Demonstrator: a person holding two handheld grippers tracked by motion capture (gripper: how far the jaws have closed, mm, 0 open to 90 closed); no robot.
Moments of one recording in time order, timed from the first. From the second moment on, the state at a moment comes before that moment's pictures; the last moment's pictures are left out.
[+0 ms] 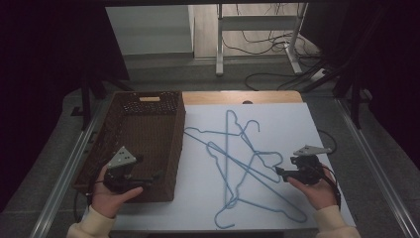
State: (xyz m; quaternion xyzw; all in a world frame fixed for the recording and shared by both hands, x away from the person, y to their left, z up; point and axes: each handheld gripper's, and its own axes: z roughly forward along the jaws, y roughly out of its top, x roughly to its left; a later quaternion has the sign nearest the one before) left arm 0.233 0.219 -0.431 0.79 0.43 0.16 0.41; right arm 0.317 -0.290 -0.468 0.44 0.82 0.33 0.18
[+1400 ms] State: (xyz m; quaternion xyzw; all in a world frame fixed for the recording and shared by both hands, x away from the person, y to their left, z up) left arm 0.232 0.217 -0.431 0.79 0.43 0.16 0.41; right arm 0.402 -0.273 -0.490 0.52 0.82 0.19 0.15
